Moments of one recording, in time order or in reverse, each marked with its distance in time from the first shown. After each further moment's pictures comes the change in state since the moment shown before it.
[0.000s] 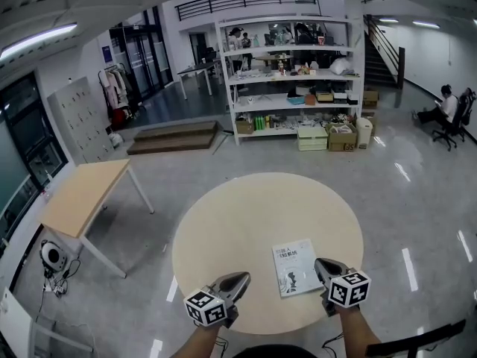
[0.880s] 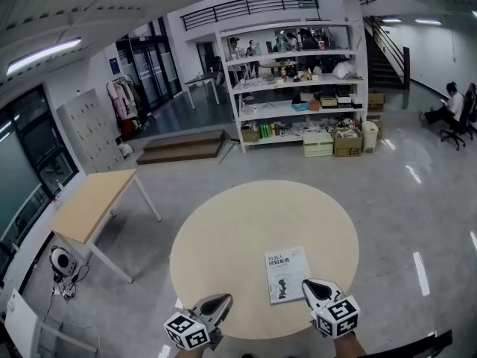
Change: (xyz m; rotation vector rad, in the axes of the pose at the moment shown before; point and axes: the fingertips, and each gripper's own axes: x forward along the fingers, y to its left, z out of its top) left arm -0.028 -0.065 -0.002 0.047 0.015 0.131; right arm -0.063 0.020 0.003 -0.214 -0.038 0.105
